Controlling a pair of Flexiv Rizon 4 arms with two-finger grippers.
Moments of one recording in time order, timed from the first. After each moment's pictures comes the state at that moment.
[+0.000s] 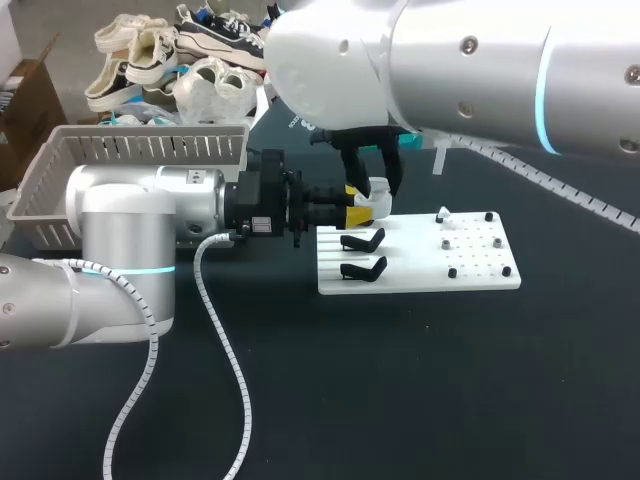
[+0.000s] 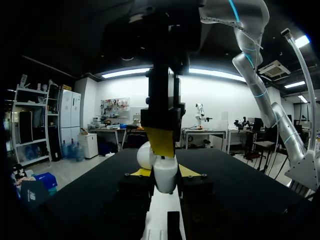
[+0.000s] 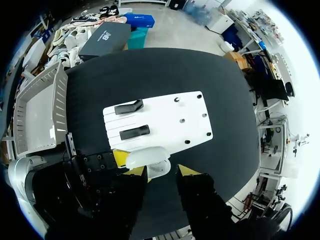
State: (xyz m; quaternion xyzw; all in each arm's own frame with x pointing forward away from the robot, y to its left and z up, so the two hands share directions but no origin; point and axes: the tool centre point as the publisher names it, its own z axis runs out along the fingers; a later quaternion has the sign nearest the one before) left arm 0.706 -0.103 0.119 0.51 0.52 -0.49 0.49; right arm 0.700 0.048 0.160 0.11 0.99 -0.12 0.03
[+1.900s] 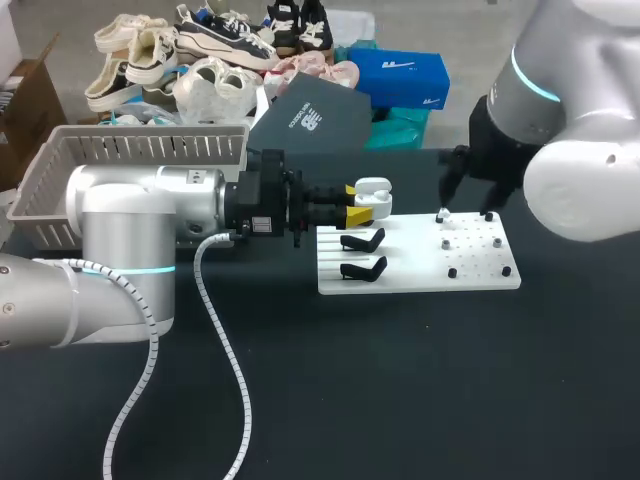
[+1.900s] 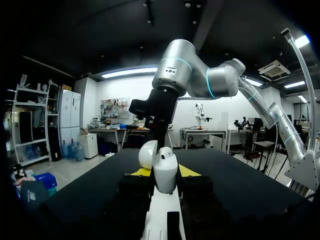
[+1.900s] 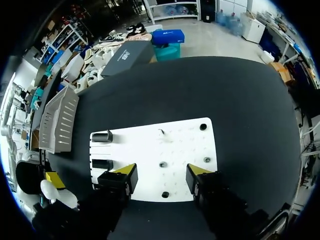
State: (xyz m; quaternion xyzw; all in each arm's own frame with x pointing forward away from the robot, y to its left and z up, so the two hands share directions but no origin) left arm 0.706 -0.103 0.119 0.51 0.52 -0.49 0.49; right arm 0.752 -0.078 0.081 0.05 0.99 0.10 0.13
